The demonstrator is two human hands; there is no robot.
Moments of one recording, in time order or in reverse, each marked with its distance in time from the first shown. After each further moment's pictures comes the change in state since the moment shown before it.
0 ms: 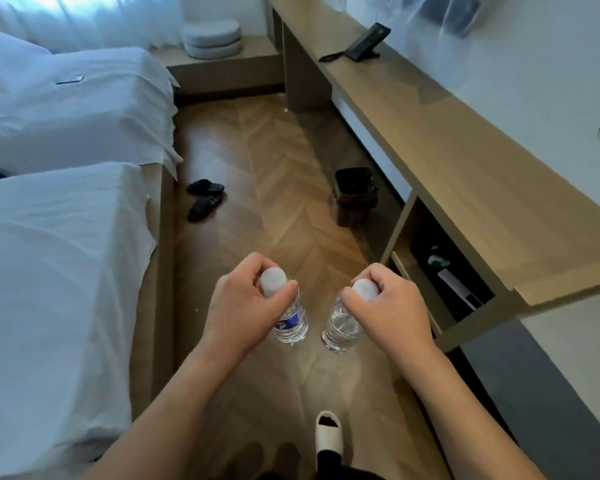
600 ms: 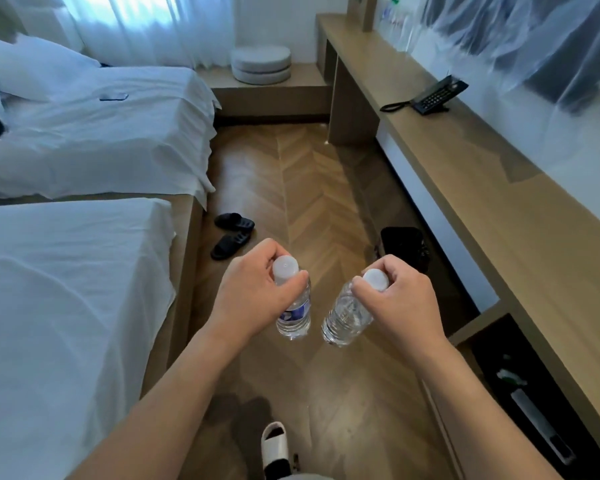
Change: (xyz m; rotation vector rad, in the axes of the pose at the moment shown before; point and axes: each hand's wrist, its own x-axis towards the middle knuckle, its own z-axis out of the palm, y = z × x) left_hand 0.321 -0.076 -0.071 0.056 0.094 0.048; right_hand 0.292 -0.150 0.123 0.001 -0.043 -0.178
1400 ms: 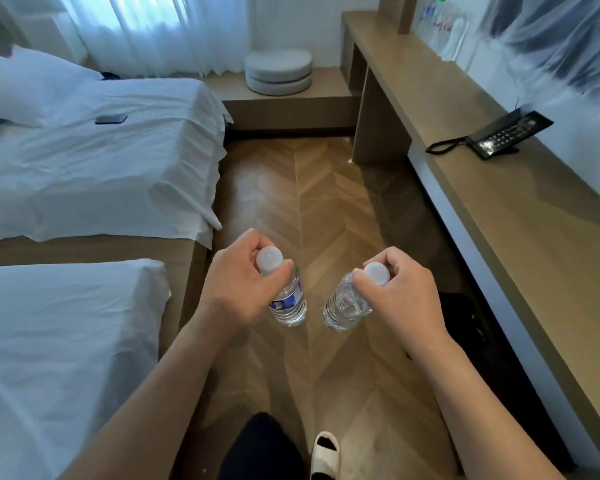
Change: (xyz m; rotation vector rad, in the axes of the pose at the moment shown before) left_hand 0.389 -0.088 0.026 -0.059 0.079 -0.141; right_hand 0.396 -0.045 0.107 0.065 -0.039 -0.012
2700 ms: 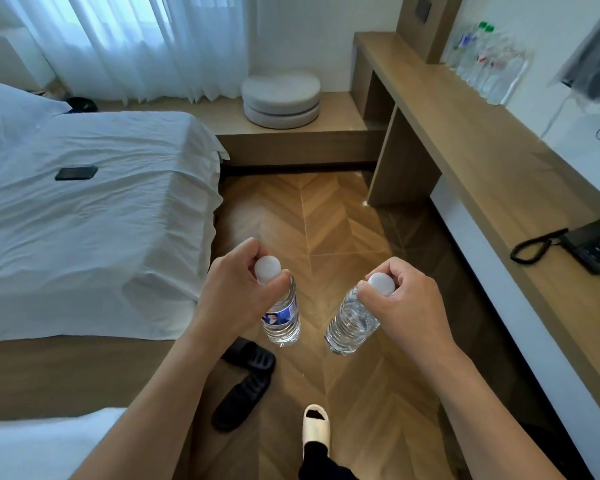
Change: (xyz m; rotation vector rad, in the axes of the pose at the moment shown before) left_hand 0.490 -0.118 -0.007 0.064 -0.038 0.035; right_hand 0.438 -0.095 0.189 -0.047 -0.045 0.003
